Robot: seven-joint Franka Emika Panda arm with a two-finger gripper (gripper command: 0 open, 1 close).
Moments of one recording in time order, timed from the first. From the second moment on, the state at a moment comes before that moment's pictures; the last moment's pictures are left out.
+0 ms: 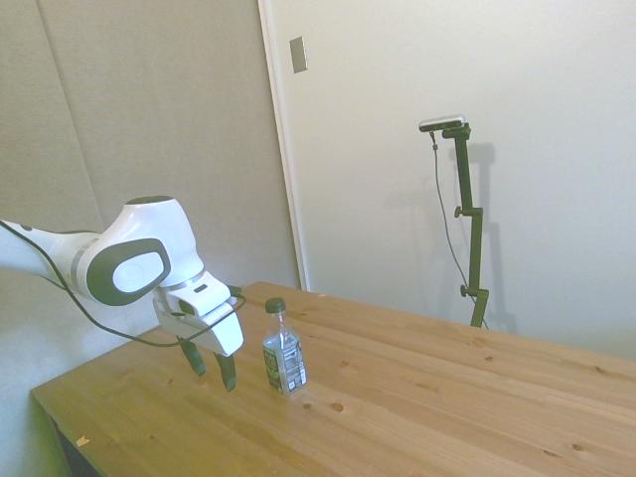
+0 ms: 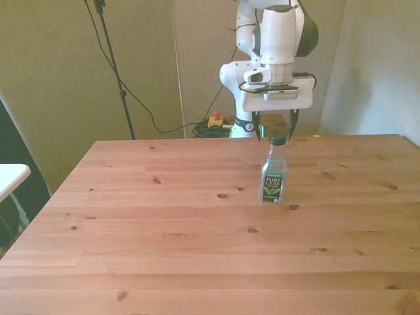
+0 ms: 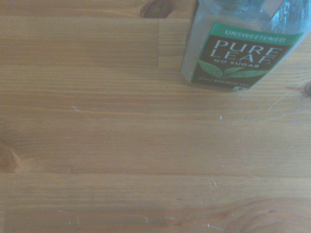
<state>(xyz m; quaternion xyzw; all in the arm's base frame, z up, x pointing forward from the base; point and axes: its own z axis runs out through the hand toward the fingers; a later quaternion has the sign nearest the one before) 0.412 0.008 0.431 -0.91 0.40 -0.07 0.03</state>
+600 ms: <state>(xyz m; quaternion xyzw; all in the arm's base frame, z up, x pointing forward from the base) 0.429 0.000 0.458 -0.90 0.44 -0.08 0.03</state>
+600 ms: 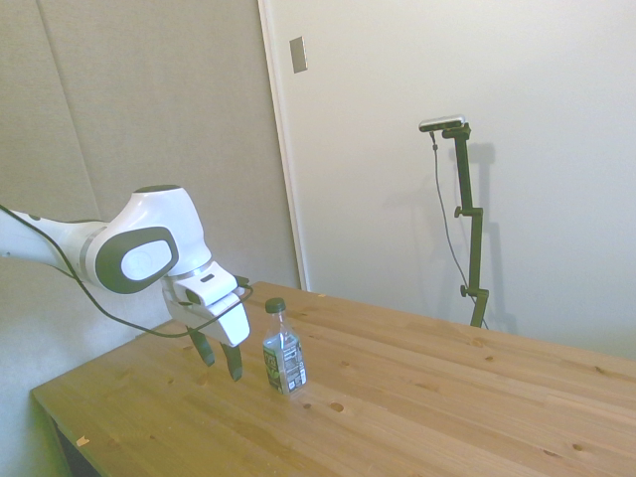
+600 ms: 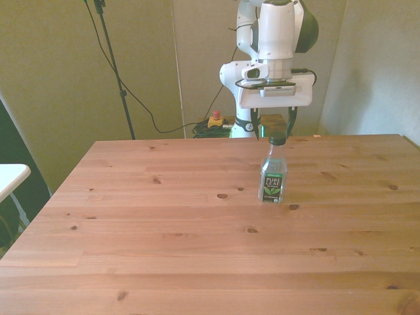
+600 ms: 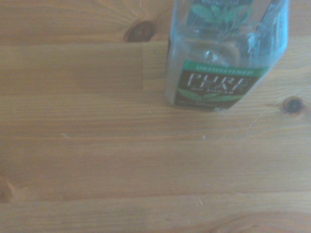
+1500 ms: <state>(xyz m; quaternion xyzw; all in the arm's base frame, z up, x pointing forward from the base) 0.485 0.000 0.488 -0.85 0.51 -0.09 0.01</state>
